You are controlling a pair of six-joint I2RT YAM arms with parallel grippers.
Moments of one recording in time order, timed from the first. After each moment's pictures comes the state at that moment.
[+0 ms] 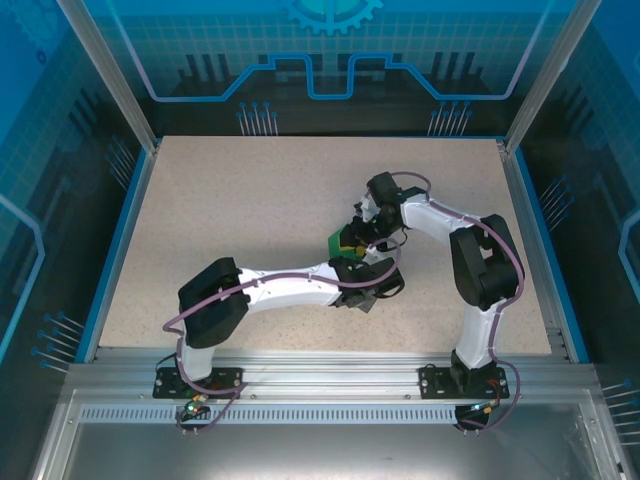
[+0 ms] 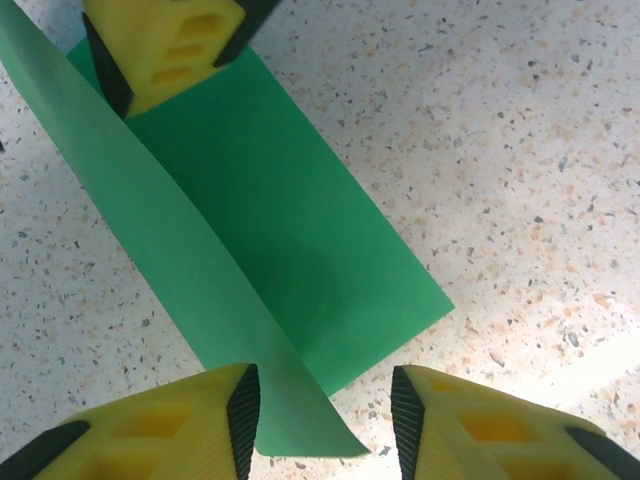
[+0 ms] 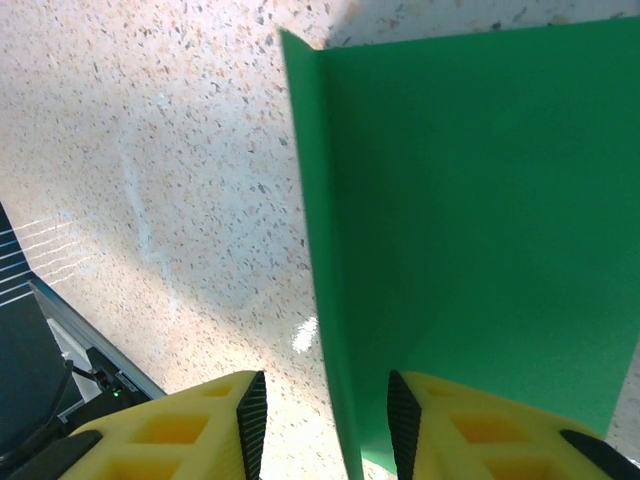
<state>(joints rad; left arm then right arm) -1.13 1.92 1.40 -0.73 -0.40 -0.53 0.41 1.91 1.32 -0.70 -0.61 0.53</state>
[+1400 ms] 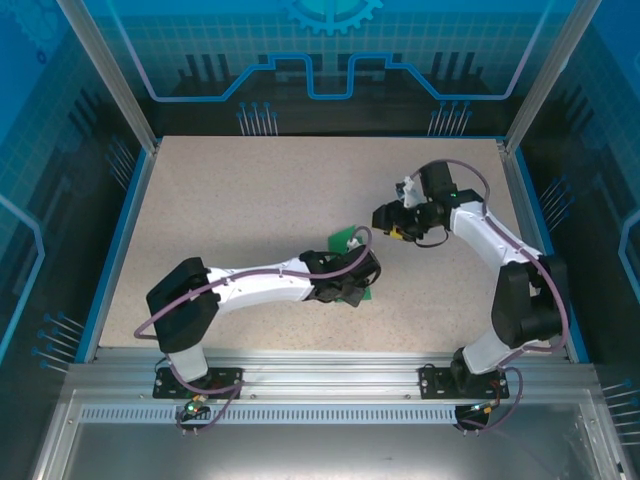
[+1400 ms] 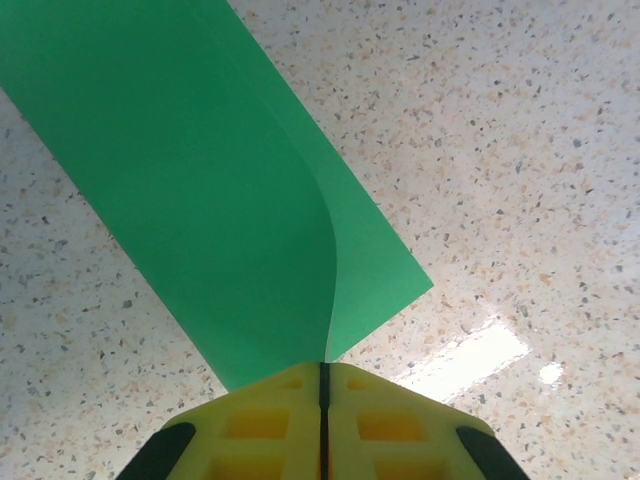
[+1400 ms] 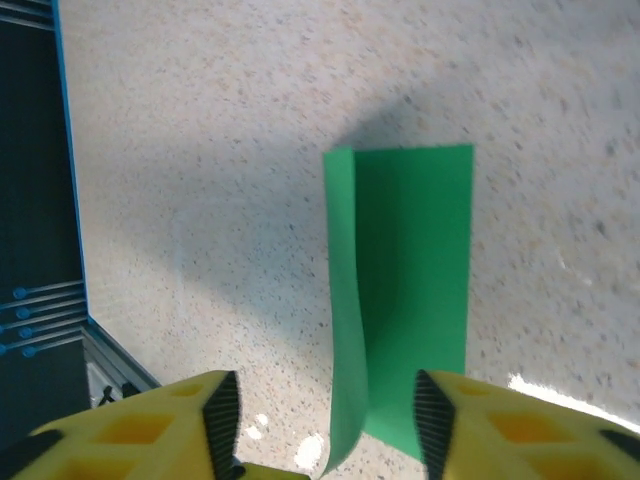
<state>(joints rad) -1.03 1.75 1.21 -0.56 -0.19 -0.54 0.20 1.57 1.13 -0.66 -0.64 0.43</state>
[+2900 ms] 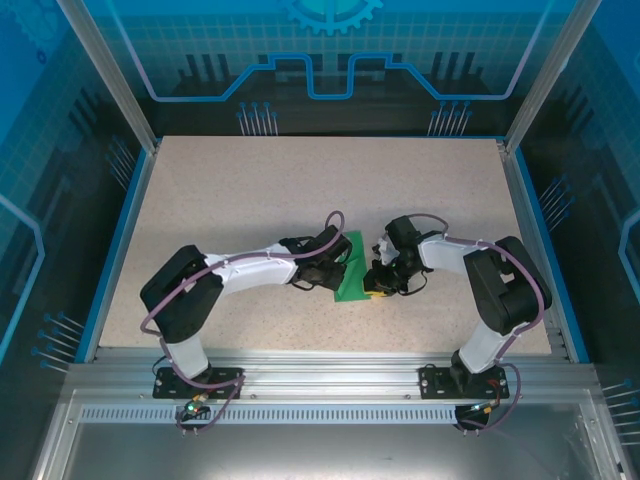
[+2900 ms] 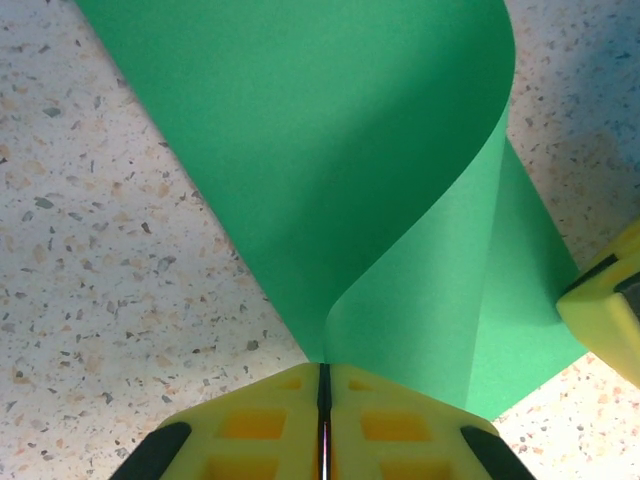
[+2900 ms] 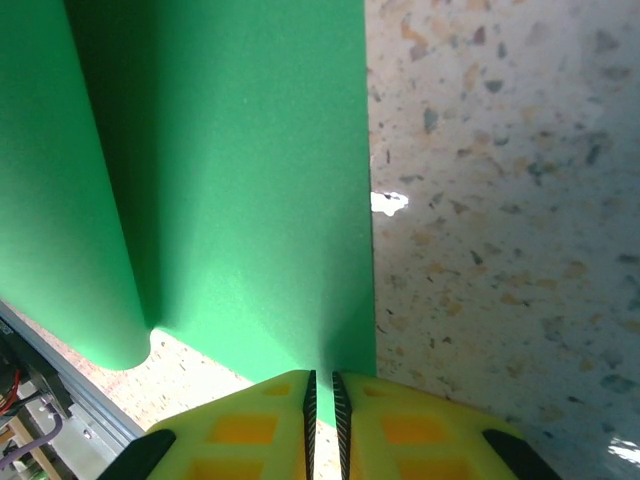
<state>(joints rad) -0.83 1.77 1.10 -0.44 -0.05 -0.45 0.40 1.70 0.82 -0.52 -0.58 0.46</state>
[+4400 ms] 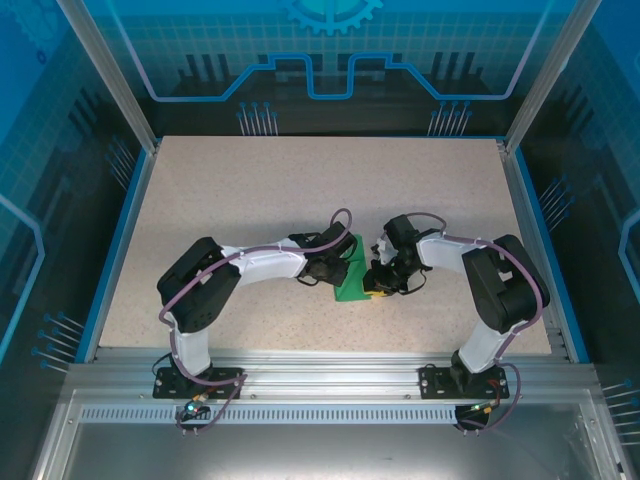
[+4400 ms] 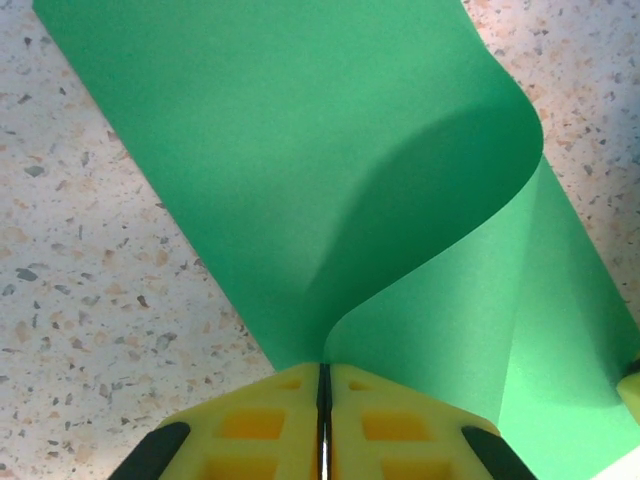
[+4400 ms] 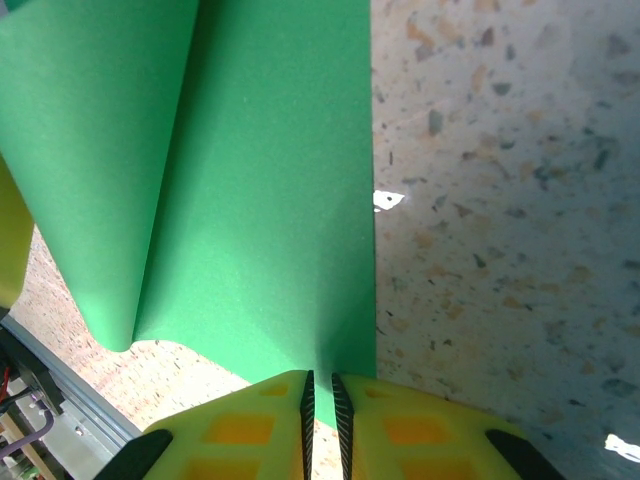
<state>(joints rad) -0.81 1.88 1.17 -0.44 -0.07 -0.42 0.40 1.72 0.85 -0.55 -0.57 0.44</state>
